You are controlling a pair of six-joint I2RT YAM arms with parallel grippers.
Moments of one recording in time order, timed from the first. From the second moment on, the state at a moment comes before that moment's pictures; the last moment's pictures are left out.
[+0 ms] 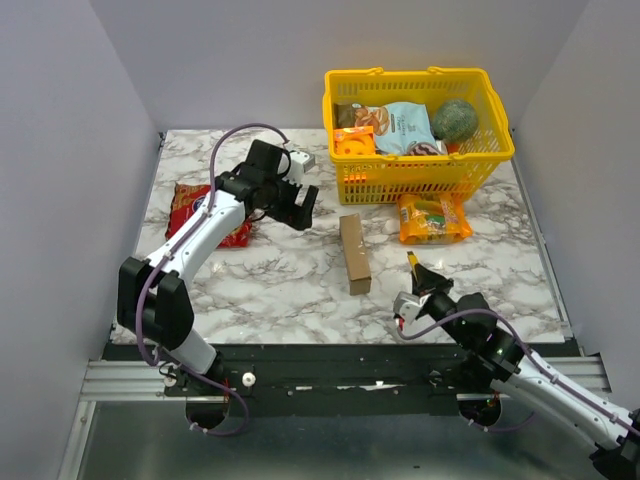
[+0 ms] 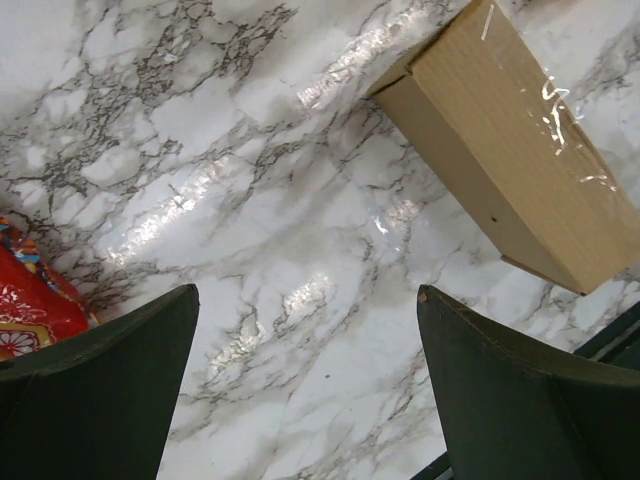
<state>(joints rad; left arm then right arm) -0.42 1.56 1.37 -0.69 0.29 0.05 0.83 0.27 0.10 0.01 0.22 -1.08</state>
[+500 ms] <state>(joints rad) -0.42 1.67 1.49 -0.70 0.24 0.10 0.83 0.33 0.12 -0.14 0.16 -0.93</state>
